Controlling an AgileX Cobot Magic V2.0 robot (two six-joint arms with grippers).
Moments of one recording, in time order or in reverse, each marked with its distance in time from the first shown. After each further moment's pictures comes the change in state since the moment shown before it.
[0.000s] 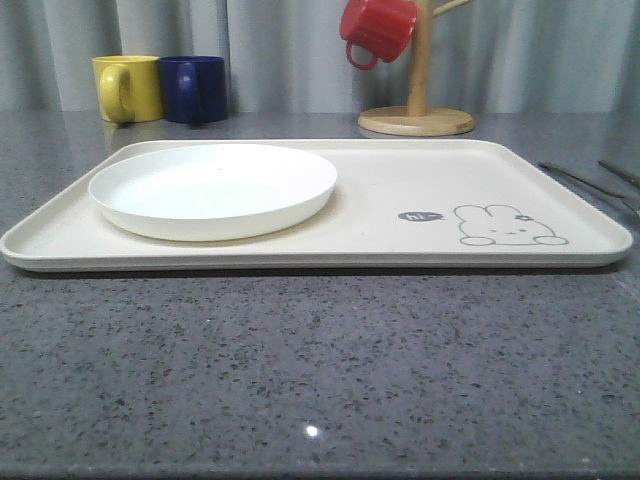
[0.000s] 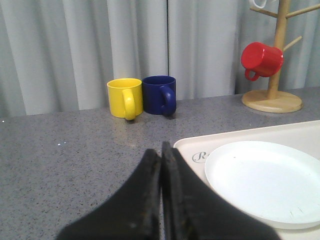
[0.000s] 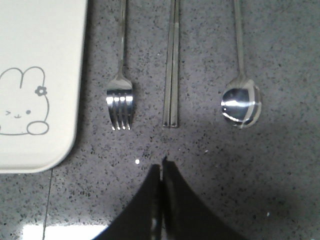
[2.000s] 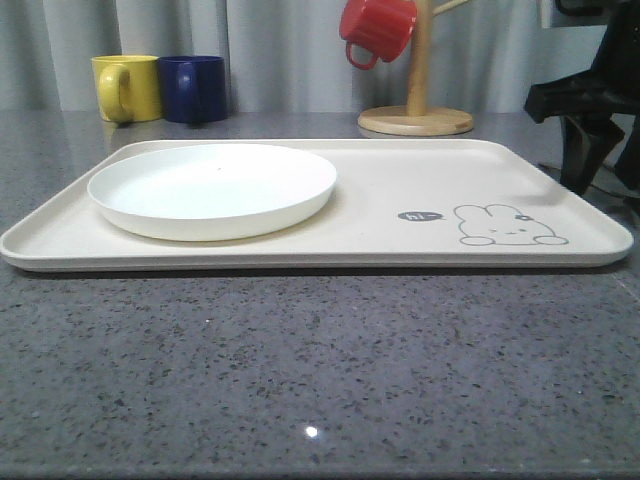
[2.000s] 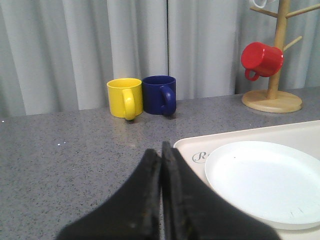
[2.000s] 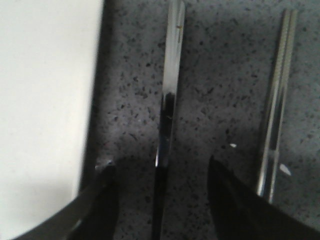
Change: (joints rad) left arm 0.000 0.000 0.000 0.000 0.000 0.000; right arm 0.112 0.785 -0.442 -0.058 -0.052 0.000
